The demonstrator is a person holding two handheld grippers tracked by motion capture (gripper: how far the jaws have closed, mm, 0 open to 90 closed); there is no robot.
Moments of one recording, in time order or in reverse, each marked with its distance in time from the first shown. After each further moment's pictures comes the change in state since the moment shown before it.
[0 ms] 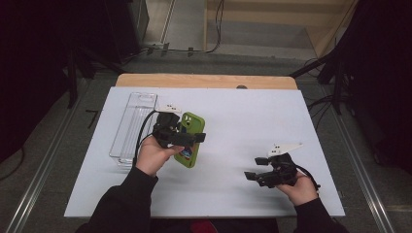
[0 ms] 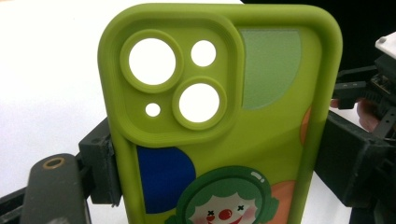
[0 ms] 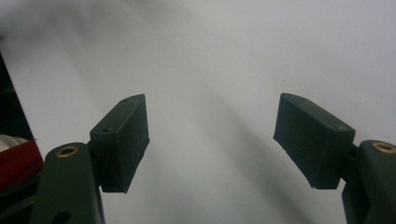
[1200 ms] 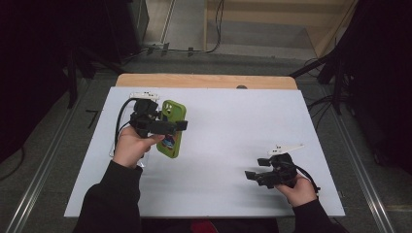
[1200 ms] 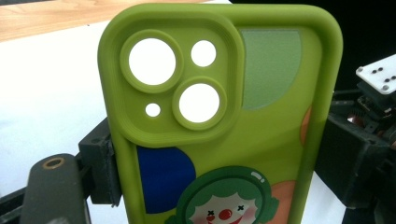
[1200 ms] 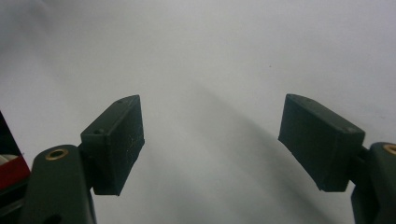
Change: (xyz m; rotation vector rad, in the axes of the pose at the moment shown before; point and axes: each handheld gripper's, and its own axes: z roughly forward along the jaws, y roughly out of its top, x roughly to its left) left arm 0.020 0.019 -0.055 -0.036 0.038 -0.023; right arm -0.001 -0.004 0.003 0.005 -0.030 0.094
